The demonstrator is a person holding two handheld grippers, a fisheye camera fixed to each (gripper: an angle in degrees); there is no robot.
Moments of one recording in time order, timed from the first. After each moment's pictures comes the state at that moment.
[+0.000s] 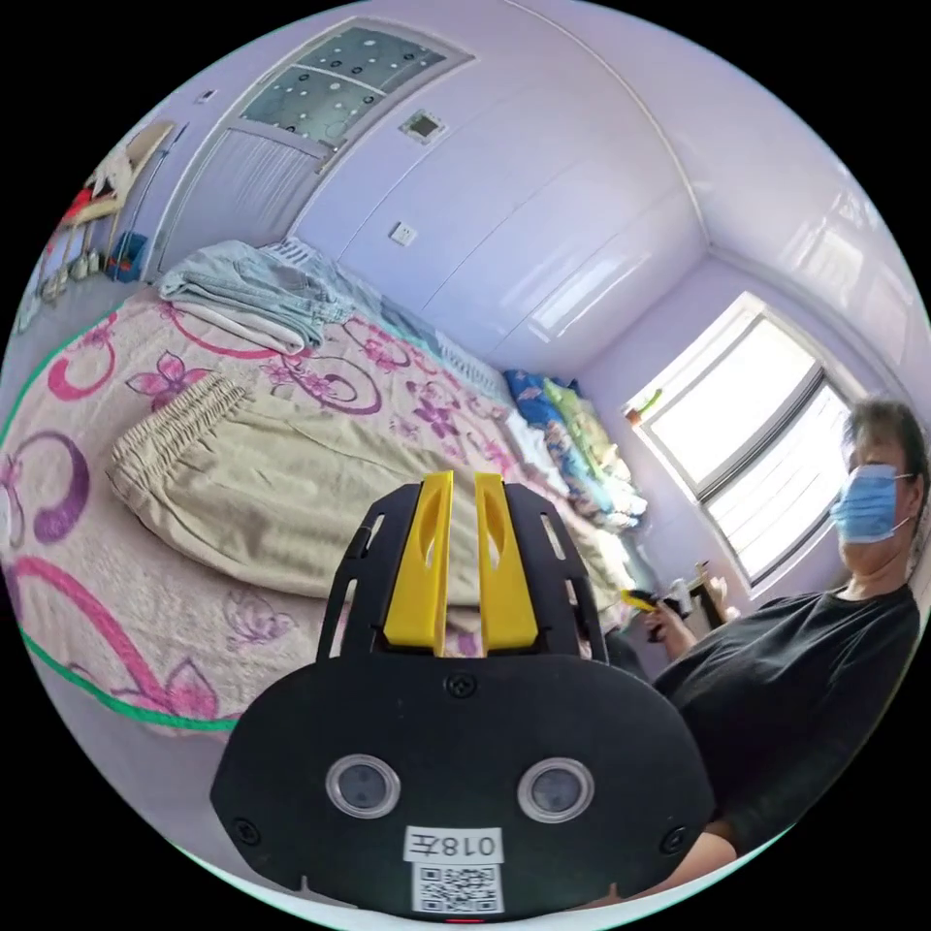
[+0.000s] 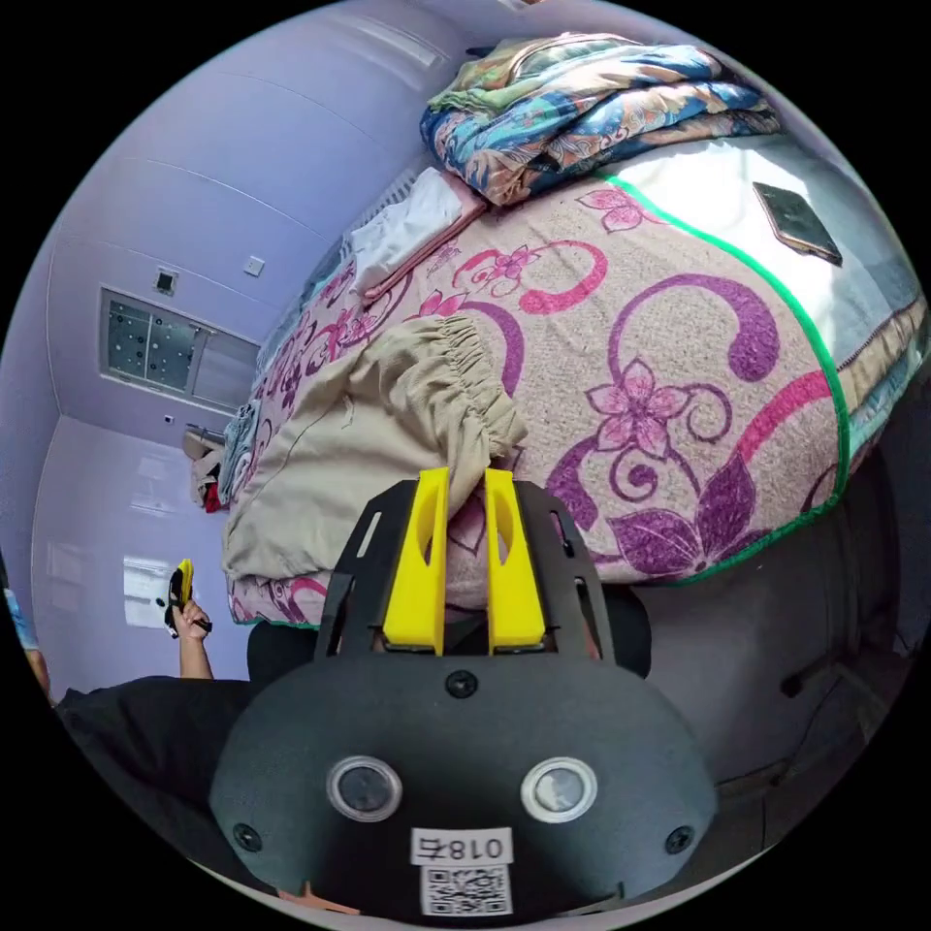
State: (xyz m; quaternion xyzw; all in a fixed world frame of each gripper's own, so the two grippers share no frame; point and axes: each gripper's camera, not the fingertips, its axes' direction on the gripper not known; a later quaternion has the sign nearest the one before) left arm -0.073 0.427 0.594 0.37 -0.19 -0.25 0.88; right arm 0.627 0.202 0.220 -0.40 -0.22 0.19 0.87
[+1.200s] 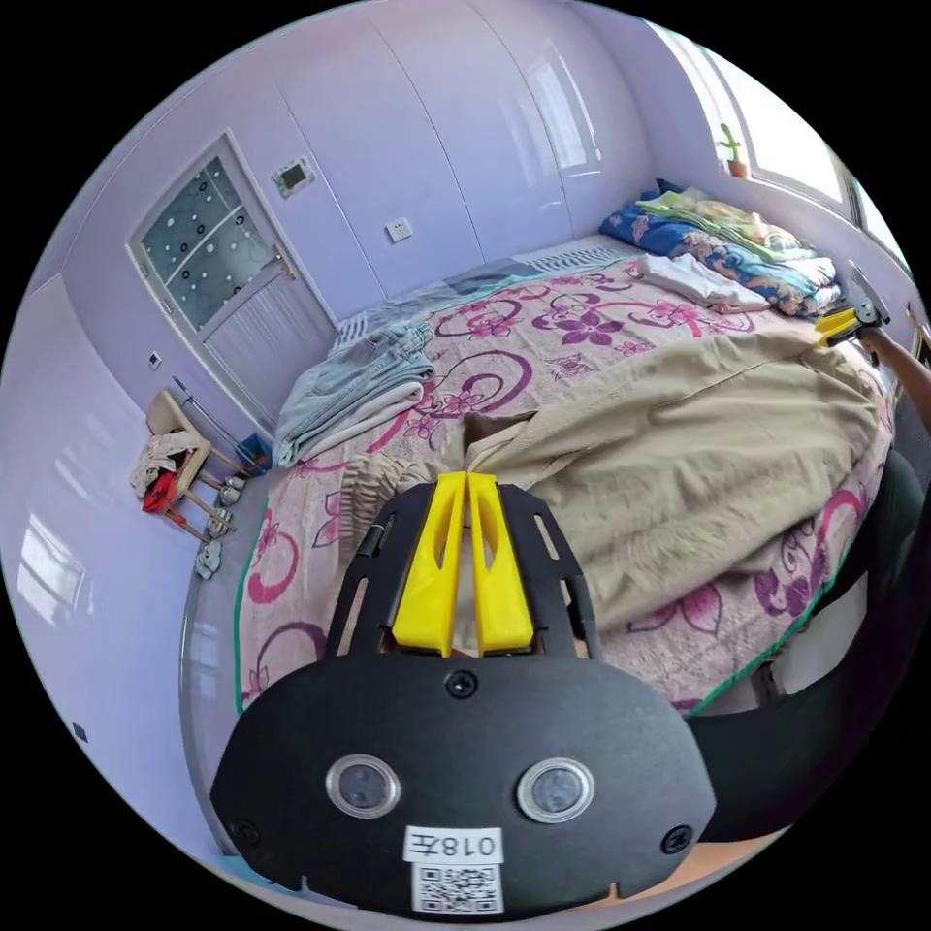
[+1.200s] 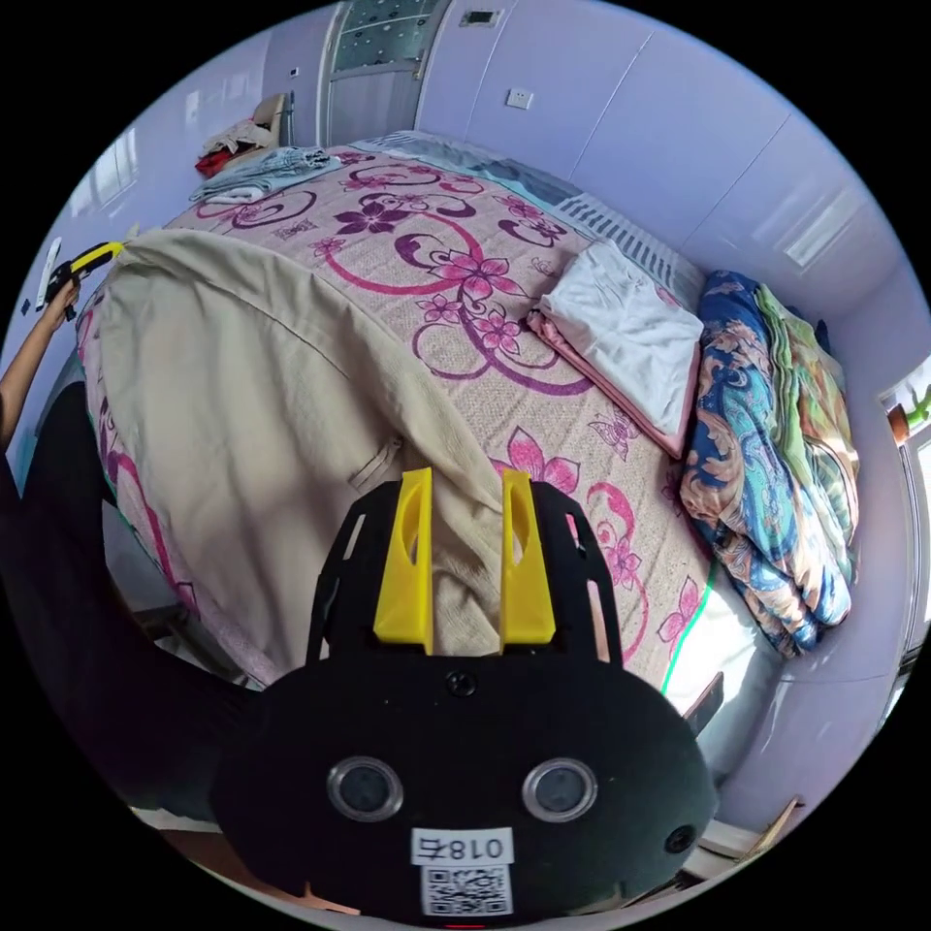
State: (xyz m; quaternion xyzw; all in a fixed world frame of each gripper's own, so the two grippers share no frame) left arm 0.024 0.282 0.498 0.13 -0.56 -0.13 0.81; right arm 0.379 0.079 0.198 -0.34 -0.18 -0.37 0.85
